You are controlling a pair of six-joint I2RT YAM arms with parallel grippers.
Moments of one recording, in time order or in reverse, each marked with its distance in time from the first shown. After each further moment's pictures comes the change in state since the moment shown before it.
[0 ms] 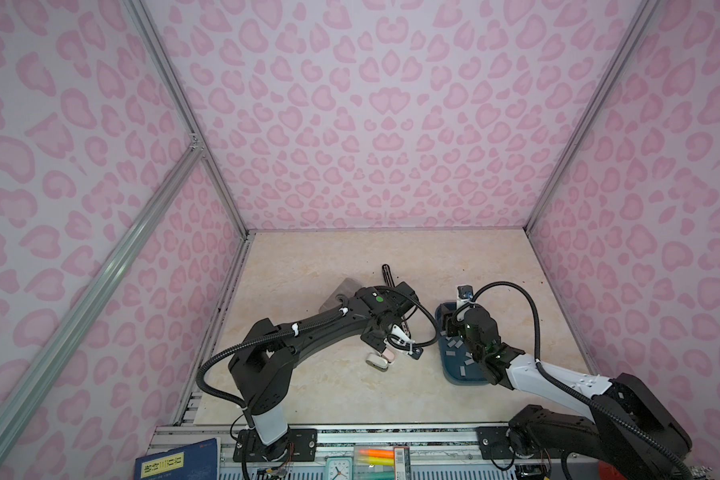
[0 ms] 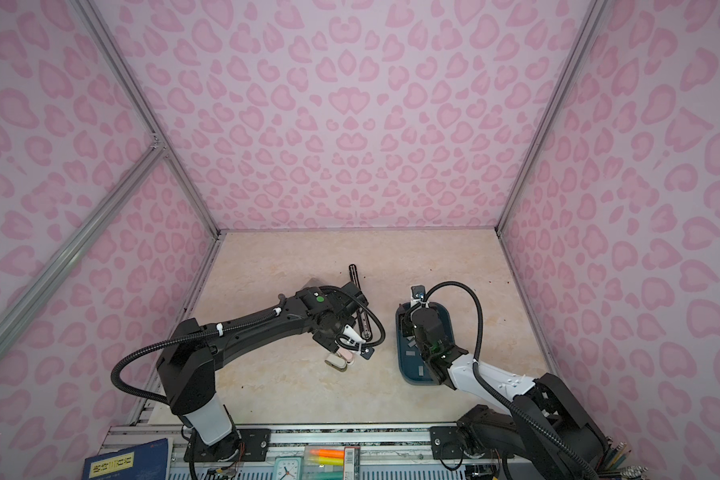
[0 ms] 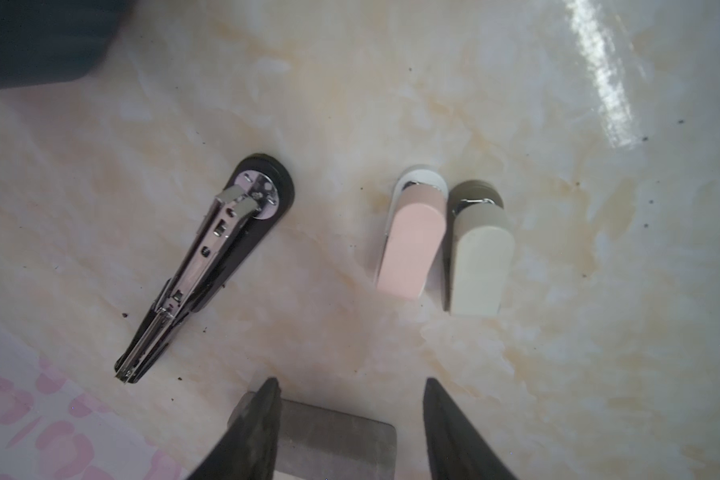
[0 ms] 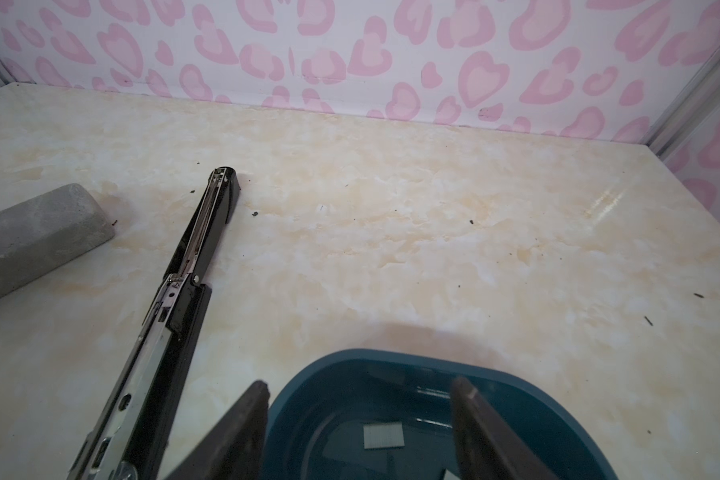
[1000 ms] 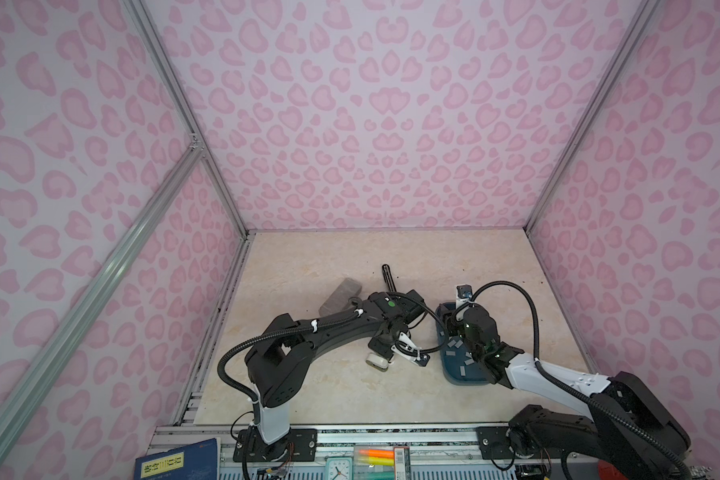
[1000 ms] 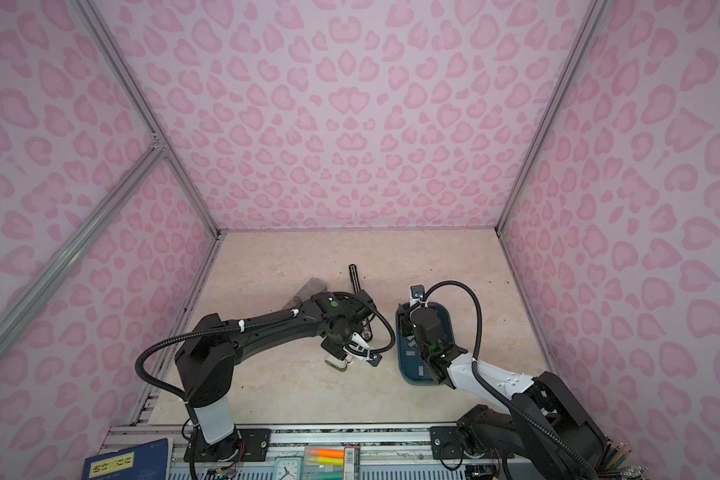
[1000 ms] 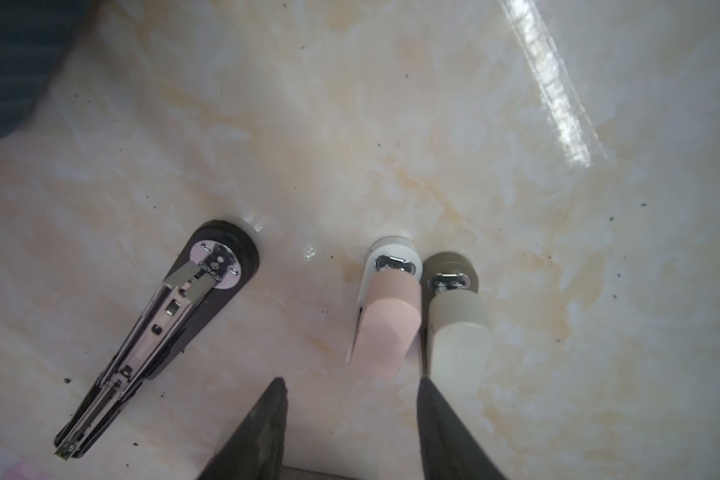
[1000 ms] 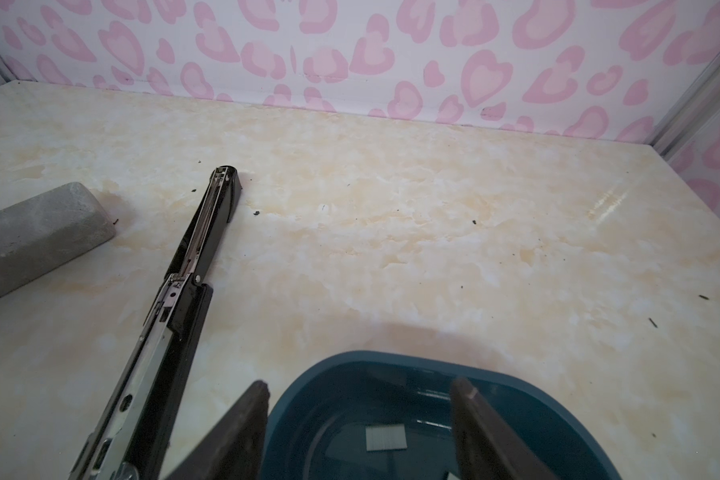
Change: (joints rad) left arm -0.034 0.081 -0.010 -0.005 0.060 -0.041; right arm 0.003 0.010 0.007 0.000 -0.003 -0.001
